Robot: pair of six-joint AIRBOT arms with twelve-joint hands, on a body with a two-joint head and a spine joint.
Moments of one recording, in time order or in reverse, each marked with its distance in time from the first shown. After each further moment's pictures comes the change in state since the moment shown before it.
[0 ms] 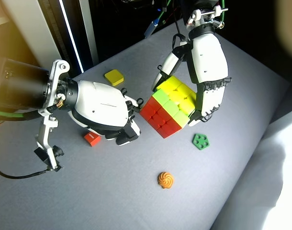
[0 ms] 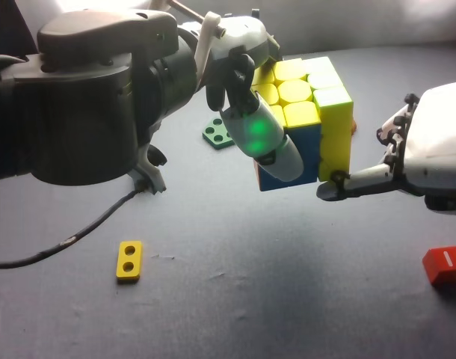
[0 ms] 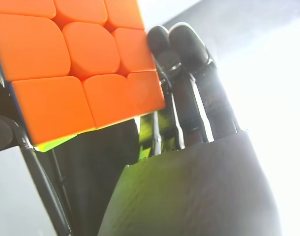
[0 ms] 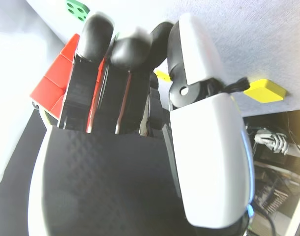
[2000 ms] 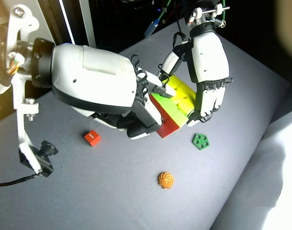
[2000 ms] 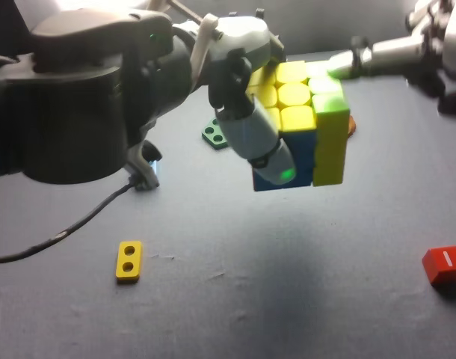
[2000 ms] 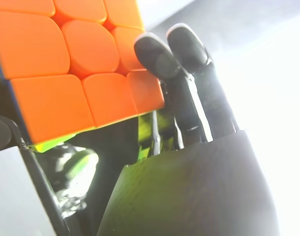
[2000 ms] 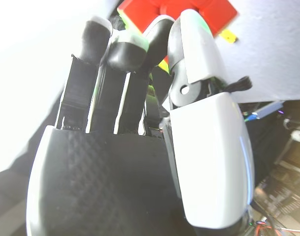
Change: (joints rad) left arm 0.024 0.021 0.017 0.048 0.089 0.031; right arm 0.194 0.100 -0.005 0.129 0.032 -0.040
